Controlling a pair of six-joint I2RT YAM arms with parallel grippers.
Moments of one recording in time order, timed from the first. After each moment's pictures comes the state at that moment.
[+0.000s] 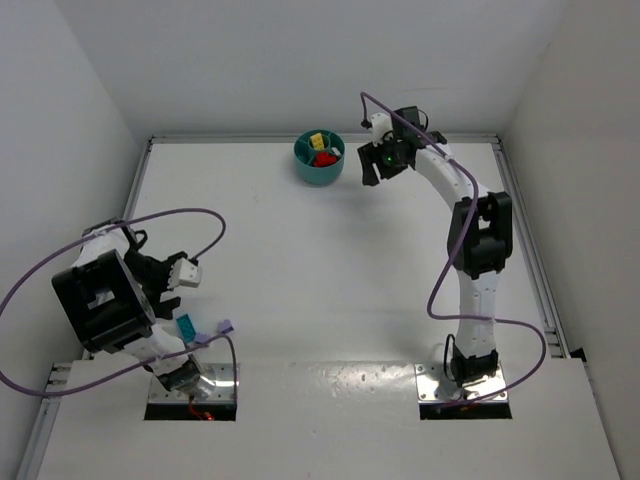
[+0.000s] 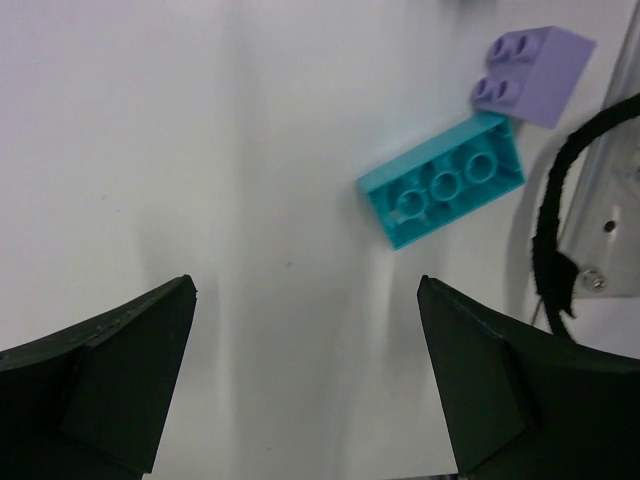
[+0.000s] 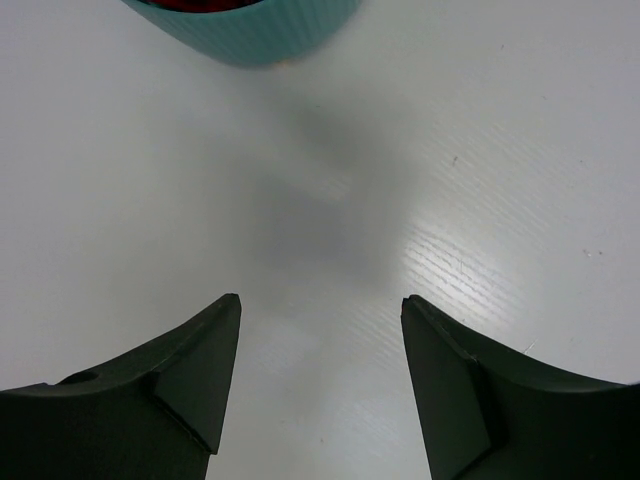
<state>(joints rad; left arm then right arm) 0.54 1.53 0.93 -1.24 0.35 2.04 0.22 2.17 1.87 -0.61 -0.29 -0.26</state>
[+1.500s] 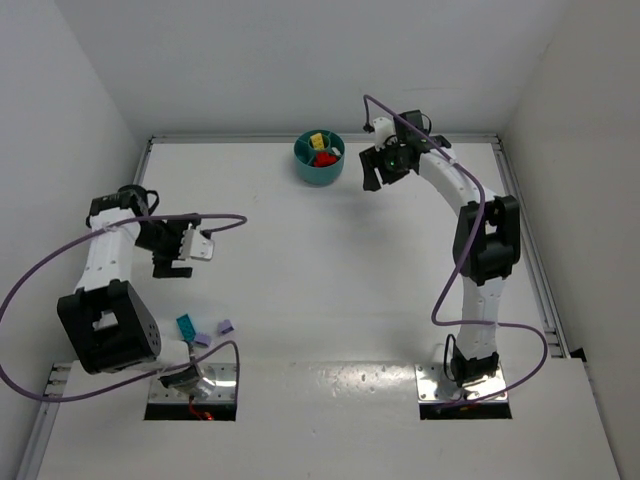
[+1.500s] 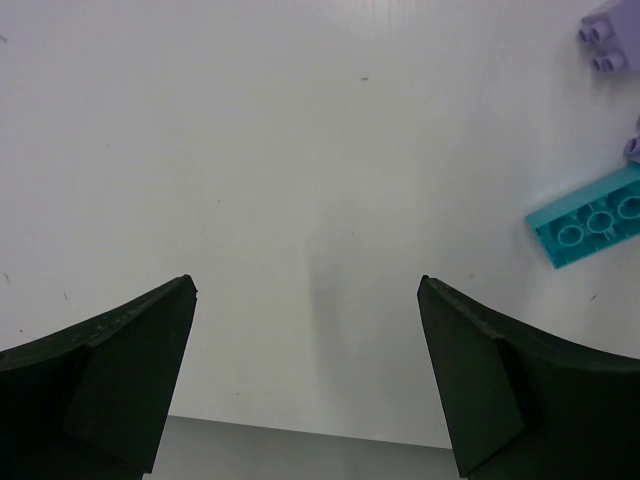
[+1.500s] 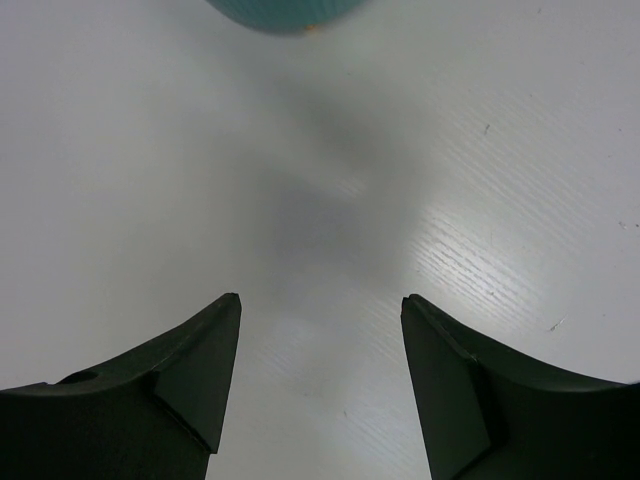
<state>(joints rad) 0.34 1.41 1.15 -1.26 0.50 2.01 0.22 2.08 1.76 -0.60 -0.32 -0.25</state>
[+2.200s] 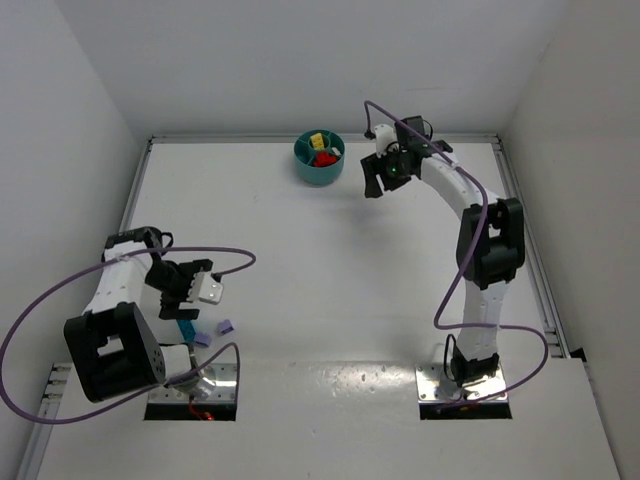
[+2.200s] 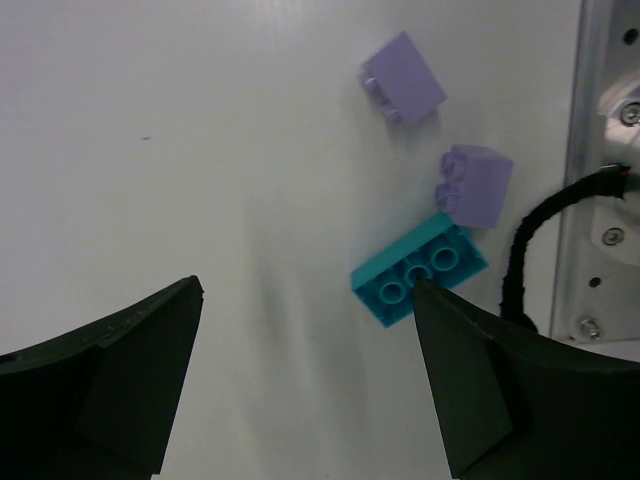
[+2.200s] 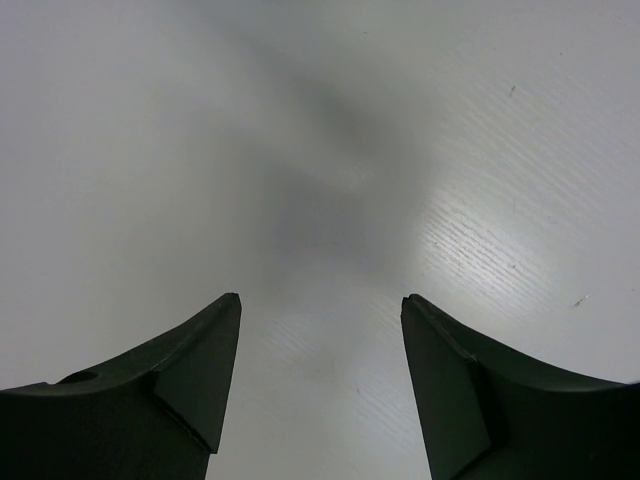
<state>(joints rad) 0.31 1.26 0.85 -1.27 0.44 2.05 0.22 2.05 1.69 -0.60 -0.33 -0.24</state>
